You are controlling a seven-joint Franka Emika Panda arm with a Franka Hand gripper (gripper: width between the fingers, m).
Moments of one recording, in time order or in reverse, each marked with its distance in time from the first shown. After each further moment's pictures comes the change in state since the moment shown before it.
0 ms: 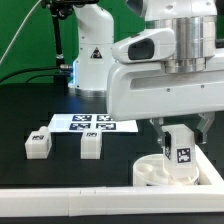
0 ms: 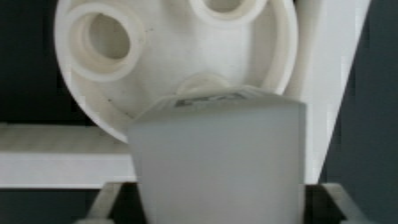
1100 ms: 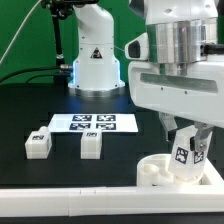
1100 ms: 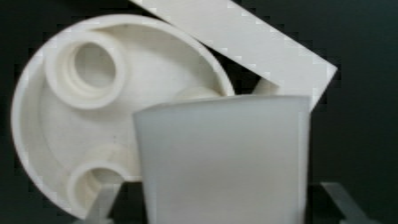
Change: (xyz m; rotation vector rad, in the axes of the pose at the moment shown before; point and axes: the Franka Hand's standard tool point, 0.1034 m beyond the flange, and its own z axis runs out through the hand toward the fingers) arm -0.004 -0.006 0.003 0.023 -0.028 1.121
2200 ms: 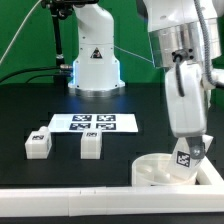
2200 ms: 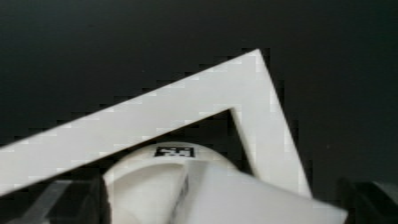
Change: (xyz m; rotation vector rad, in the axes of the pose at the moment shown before) arm -0.017 -0.009 0.002 0.079 -0.079 0.680
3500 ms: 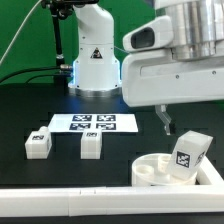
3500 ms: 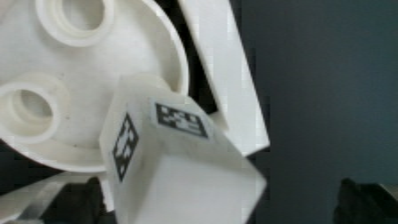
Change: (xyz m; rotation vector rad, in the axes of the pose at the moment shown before) arm -0.003 0.000 -0.017 -0.064 0.024 -1.602
